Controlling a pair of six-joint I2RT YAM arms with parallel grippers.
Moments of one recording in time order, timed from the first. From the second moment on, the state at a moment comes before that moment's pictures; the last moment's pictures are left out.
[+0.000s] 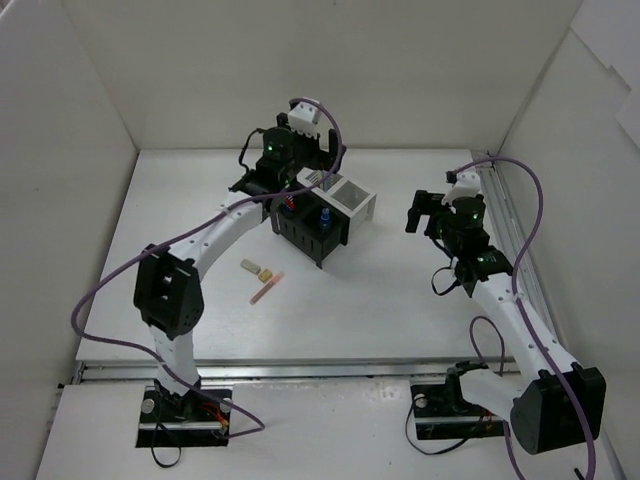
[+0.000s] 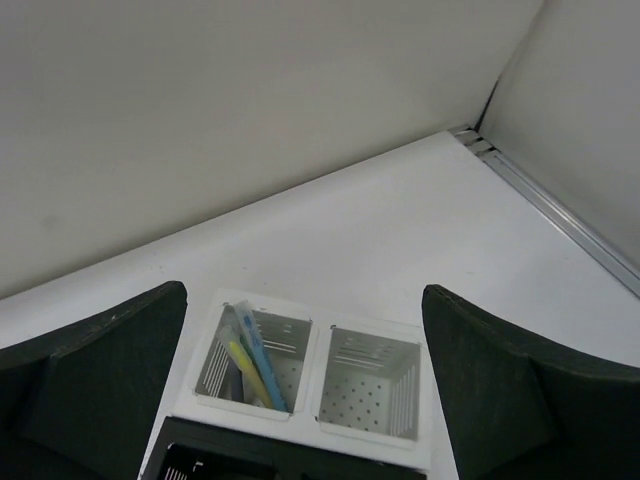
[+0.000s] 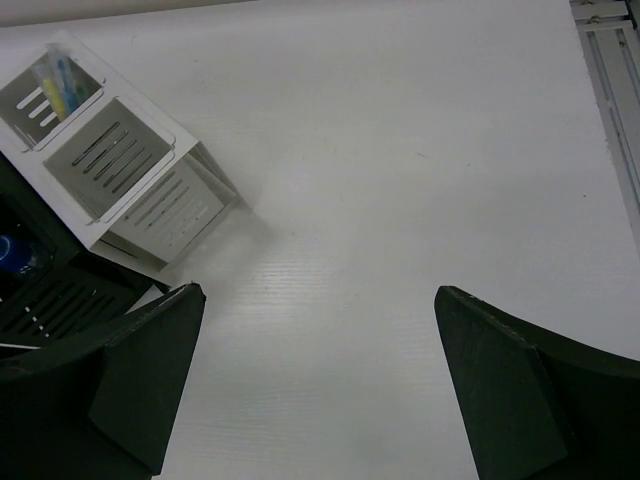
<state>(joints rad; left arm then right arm) -0.54 1.91 1.71 0.14 0.05 -0.12 0.18 1.10 0.82 -0.09 0.12 0.18</state>
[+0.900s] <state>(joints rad) -0.54 1.19 0.61 -0.23 -0.05 -0.28 0.28 1.23 0.88 -0.30 0.15 0.36</state>
